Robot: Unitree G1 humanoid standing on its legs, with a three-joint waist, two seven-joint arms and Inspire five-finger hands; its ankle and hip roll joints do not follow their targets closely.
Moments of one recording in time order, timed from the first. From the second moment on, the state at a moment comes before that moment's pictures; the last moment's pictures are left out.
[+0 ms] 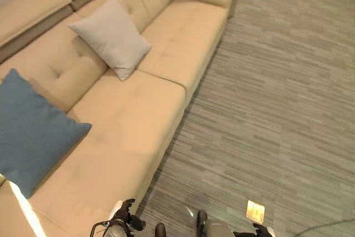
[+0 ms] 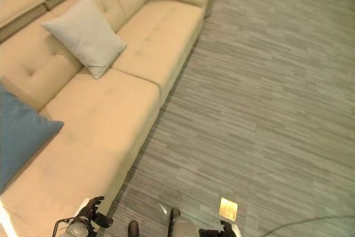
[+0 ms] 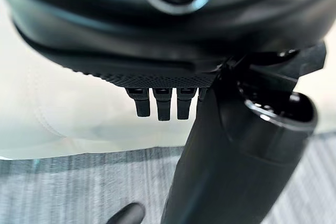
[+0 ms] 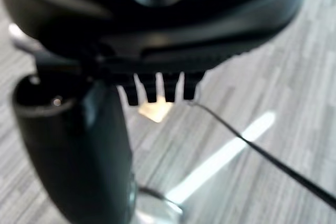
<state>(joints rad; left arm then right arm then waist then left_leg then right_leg) -0.05 0.24 -0.30 1.18 0.05 -0.08 0.24 0.03 -0.18 0.15 1.20 -0.01 -0.06 -0.31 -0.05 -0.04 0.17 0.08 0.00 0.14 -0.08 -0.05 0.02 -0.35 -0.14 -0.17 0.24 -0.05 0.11</state>
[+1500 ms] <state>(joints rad) -0.06 0.12 -0.35 1.20 0.04 -0.07 0.22 0.00 -0.27 0.19 1.25 -0.03 -0.06 -0.31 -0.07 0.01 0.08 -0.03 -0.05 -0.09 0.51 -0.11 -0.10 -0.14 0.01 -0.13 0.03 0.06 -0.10</state>
